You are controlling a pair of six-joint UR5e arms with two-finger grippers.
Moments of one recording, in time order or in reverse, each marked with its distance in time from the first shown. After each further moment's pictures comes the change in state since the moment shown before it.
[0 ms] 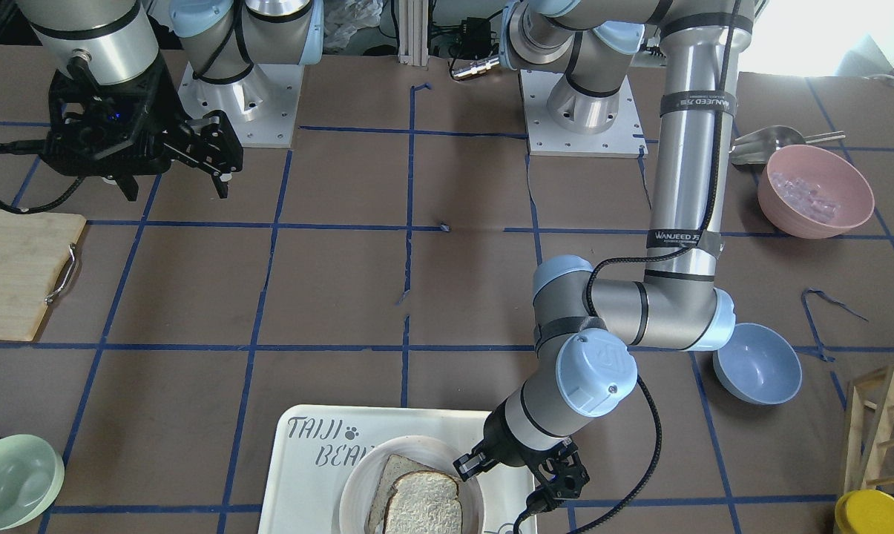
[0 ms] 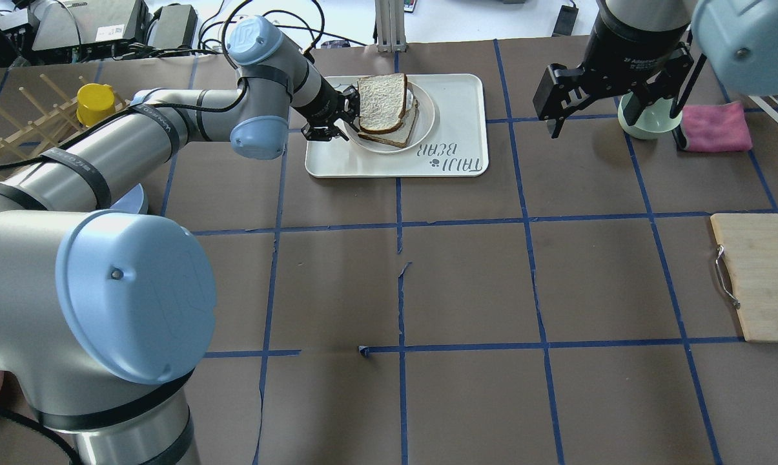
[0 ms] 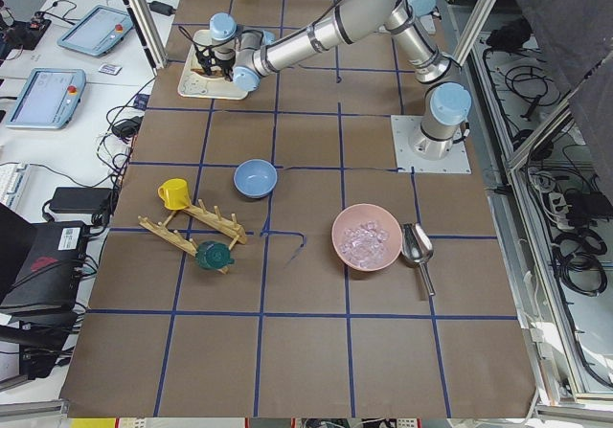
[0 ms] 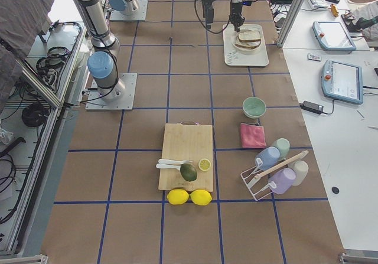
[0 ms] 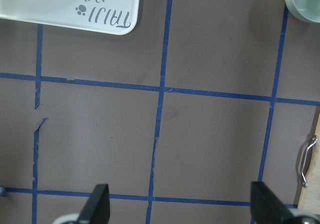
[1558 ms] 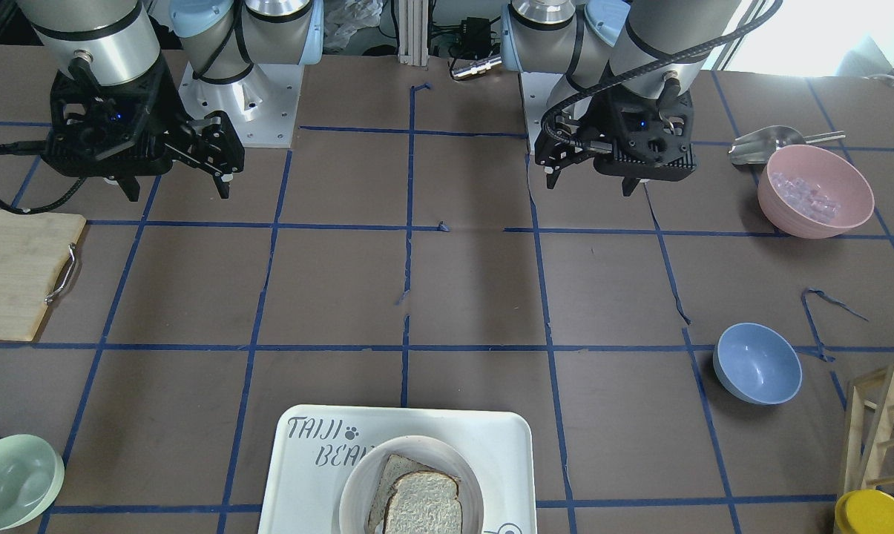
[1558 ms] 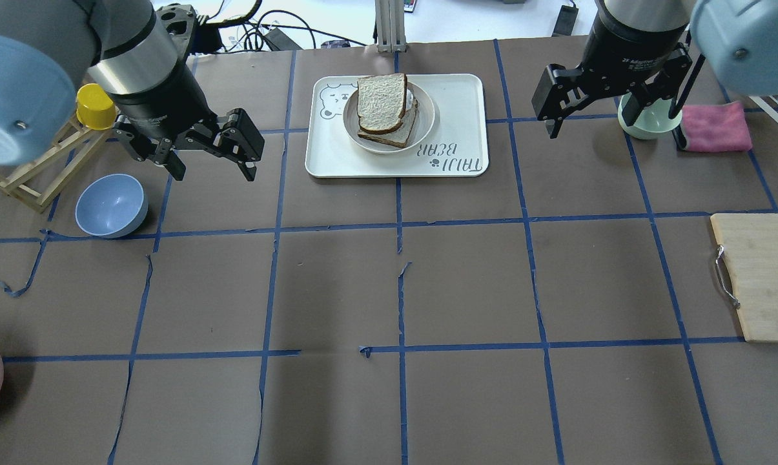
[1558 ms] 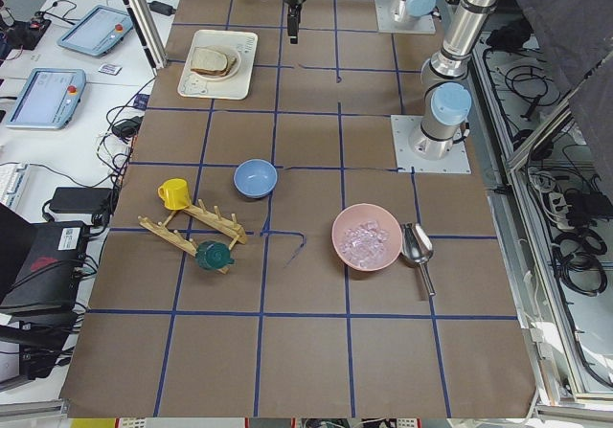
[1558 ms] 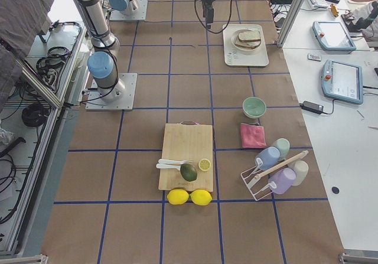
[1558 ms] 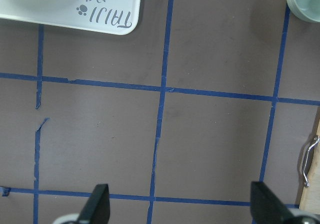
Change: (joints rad) left arm 0.052 0.710 -0.149 -0.855 0.287 0.696; right arm 0.001 0.001 0.000 0.000 0.003 0.003
